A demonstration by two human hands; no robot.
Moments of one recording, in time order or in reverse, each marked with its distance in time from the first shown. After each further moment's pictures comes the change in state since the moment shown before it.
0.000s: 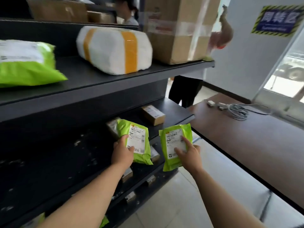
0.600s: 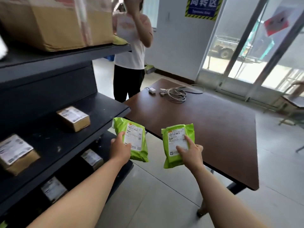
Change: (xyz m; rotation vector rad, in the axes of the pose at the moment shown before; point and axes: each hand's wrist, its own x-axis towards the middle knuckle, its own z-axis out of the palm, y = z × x) left_hand -0.024 0.159 0.261 0.012 -0.297 0.115; right_hand 0.060 0.196 -0.216 0.015 0.242 0.298
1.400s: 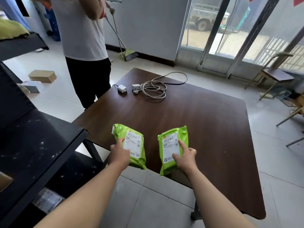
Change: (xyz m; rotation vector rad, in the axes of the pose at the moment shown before) left_hand 0.204 0.081 0.188 0.232 -0.262 -0.032; right_hand 0.228 0.062 0.001 0.027 -0.030 0.242
